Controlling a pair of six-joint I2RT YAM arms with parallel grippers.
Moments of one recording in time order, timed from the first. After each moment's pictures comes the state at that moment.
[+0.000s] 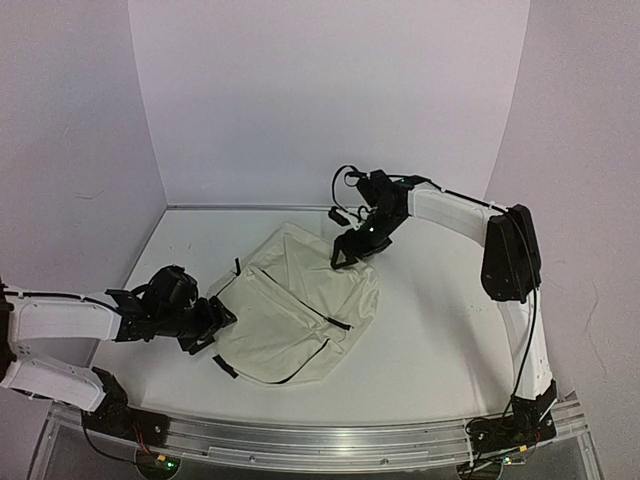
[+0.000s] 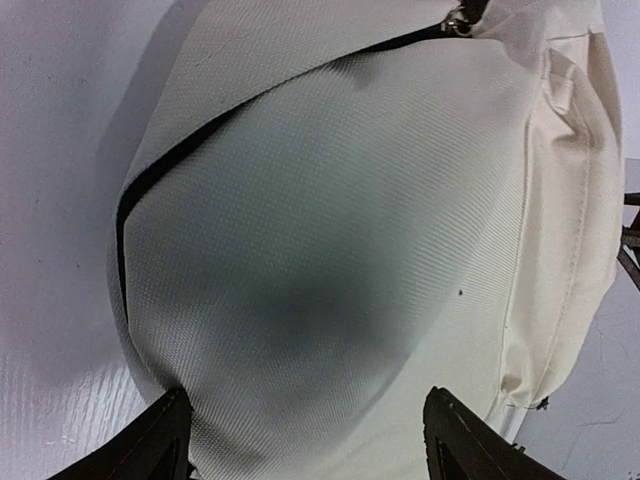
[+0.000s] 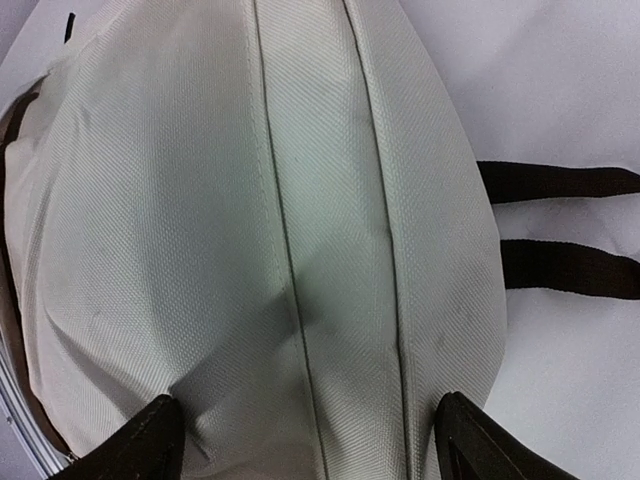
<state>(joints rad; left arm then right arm) -0.69 1.16 0.46 -0.15 0.03 -1.21 0.58 2.29 2.06 -0.93 -0.35 -0.12</state>
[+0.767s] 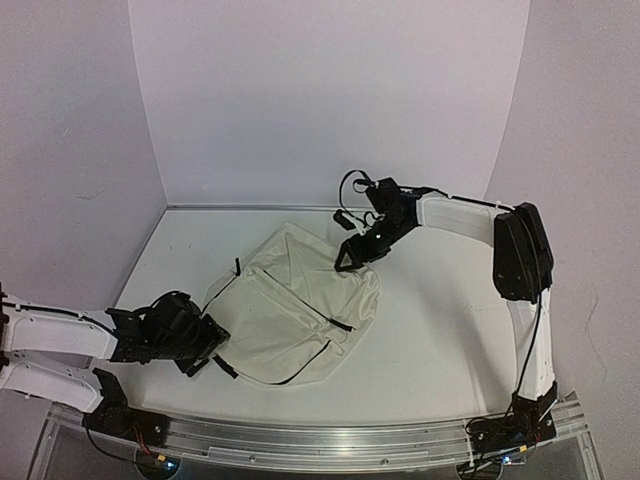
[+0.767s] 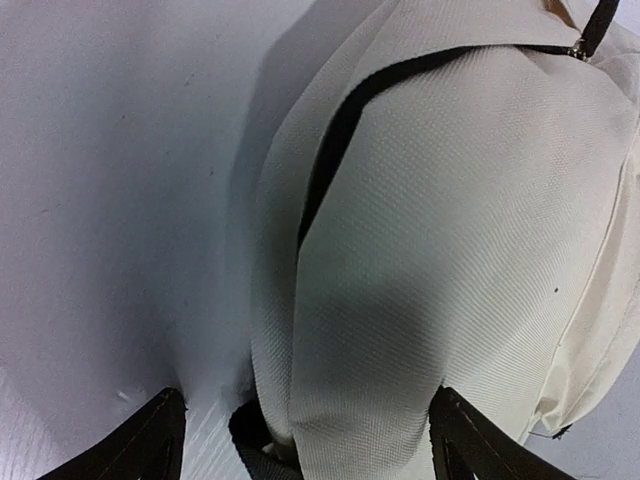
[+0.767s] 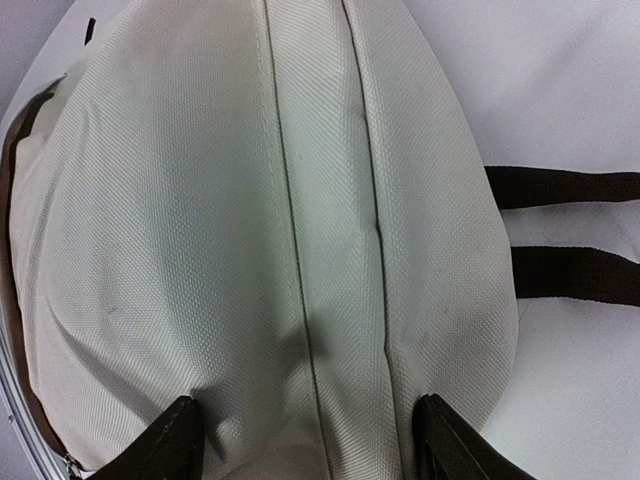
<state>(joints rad) -0.84 1.10 0.35 -0.16 -0.14 -1.49 0.56 2.21 1.85 -0.74 -0.43 -0.12</state>
